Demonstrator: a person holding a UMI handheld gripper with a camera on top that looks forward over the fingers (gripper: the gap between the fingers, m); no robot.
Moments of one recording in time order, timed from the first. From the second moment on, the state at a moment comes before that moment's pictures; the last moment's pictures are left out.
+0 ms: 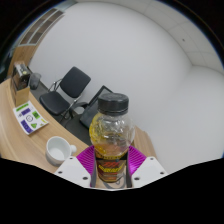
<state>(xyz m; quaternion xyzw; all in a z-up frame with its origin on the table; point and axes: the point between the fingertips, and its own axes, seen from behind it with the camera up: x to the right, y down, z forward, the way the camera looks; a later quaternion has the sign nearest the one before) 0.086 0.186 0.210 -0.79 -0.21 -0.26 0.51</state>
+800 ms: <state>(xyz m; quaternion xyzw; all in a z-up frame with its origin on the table) 0.118 0.186 0.077 -0.85 0.06 0.00 0.52</state>
